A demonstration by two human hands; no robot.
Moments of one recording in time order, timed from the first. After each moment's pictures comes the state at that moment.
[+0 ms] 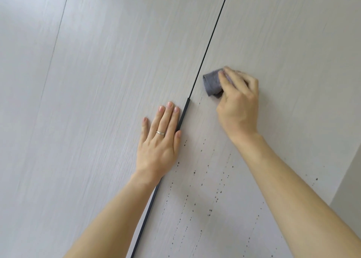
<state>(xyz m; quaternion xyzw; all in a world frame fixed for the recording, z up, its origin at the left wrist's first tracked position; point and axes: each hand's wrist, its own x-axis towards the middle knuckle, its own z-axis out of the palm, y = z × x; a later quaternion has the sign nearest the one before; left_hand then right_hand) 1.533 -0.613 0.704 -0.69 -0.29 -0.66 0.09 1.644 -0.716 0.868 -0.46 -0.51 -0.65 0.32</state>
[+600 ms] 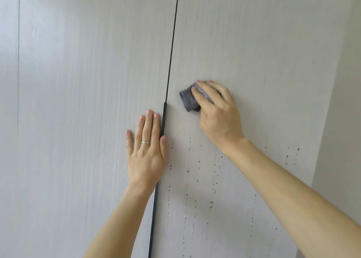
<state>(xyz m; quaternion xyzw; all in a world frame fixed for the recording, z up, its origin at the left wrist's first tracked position) 1.530 -0.611 0.704 -0.71 -0.26 -0.65 0.07 1.653 -0.737 0.833 -0.49 -0.51 -0.65 0.28</state>
